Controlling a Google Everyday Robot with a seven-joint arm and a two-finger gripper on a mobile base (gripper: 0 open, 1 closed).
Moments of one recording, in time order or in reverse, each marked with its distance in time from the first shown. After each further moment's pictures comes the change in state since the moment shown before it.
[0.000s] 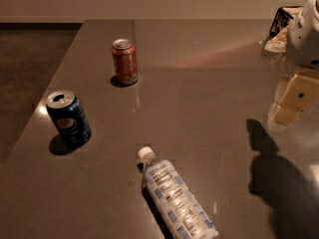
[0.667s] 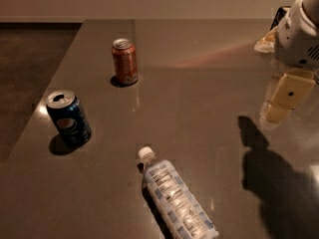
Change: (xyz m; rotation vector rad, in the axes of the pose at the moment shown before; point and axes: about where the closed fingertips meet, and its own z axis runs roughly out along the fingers) arm -0.012 -0.003 0.009 -0.020 -0.014 -0.039
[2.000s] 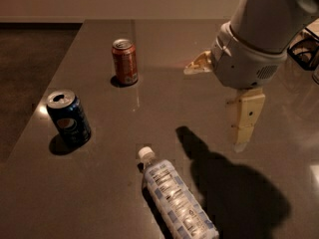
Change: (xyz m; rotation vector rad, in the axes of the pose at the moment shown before) arm -0.085 0.057 0.032 -0.172 -0.088 -0.531
